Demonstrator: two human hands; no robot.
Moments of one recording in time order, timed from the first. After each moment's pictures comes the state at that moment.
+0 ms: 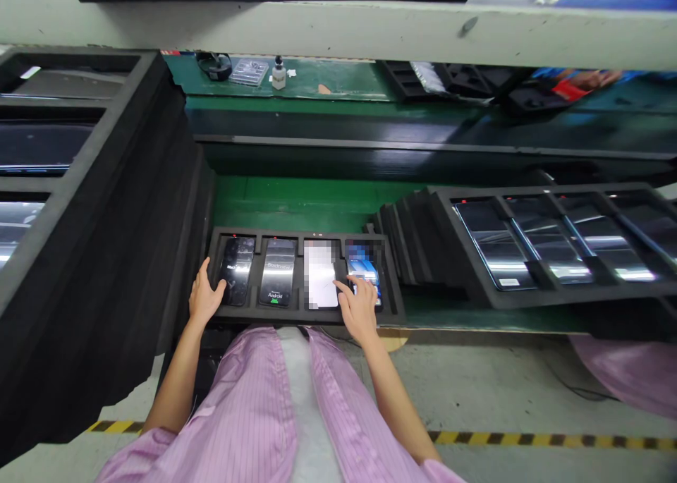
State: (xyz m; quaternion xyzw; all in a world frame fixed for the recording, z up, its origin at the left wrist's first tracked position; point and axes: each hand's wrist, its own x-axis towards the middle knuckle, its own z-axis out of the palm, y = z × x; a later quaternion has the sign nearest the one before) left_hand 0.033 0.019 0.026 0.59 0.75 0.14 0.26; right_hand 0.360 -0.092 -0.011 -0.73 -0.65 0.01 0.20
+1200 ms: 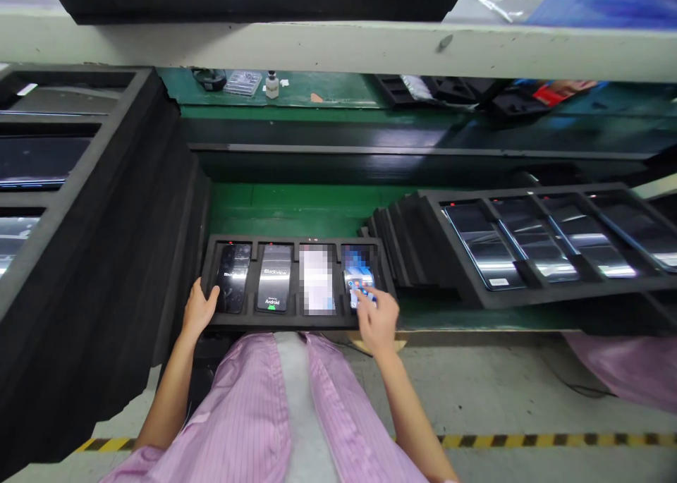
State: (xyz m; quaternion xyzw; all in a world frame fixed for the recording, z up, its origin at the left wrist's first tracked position) left_hand 0.023 0.021 0.013 0.55 0.77 0.13 0.27; right_hand 0.387 -0.114 -0.005 -0.76 -0.59 -0.02 0.28
